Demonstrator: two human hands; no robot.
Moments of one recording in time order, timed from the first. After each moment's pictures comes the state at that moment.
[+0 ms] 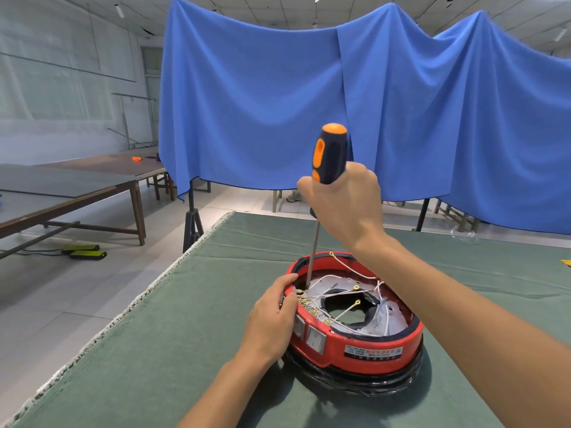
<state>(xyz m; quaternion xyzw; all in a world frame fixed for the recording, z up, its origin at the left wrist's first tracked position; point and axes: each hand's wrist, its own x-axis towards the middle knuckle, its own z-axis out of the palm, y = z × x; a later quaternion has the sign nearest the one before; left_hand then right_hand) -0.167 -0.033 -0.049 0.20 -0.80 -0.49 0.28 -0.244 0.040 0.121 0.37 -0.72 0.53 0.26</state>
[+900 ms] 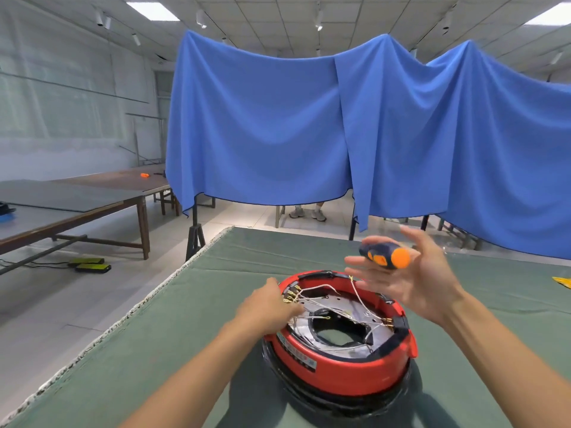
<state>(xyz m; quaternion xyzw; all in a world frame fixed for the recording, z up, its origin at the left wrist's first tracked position) -0.187 -0.034 0.001 0.30 -0.89 -0.34 0.08 -0.312 0.163 0.072 0.26 -0.52 0.73 -0.36</state>
